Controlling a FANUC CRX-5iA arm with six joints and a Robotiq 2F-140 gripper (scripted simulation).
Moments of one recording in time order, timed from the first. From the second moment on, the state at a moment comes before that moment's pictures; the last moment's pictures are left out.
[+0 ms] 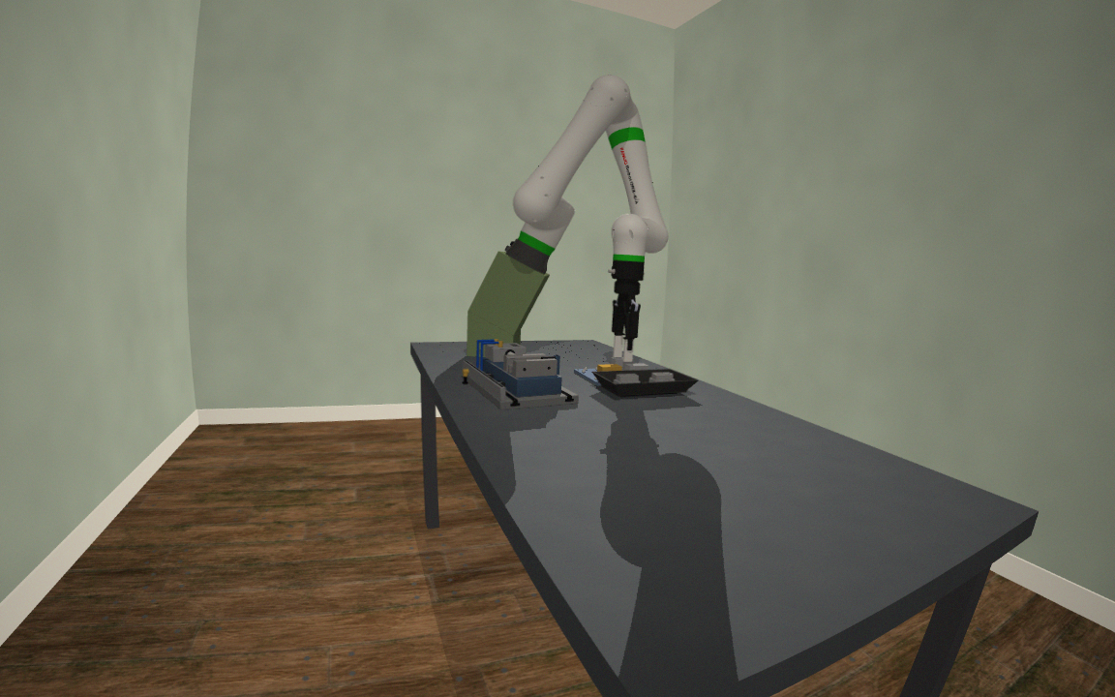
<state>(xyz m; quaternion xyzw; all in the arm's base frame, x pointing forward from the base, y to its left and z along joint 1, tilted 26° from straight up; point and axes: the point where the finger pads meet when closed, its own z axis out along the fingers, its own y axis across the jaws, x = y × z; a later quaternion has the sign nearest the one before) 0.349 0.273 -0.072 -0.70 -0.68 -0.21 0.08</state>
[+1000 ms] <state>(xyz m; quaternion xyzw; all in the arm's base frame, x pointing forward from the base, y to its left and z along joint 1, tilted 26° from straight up) 0.350 0.276 -0.079 -0.70 -0.68 -0.21 0.08</state>
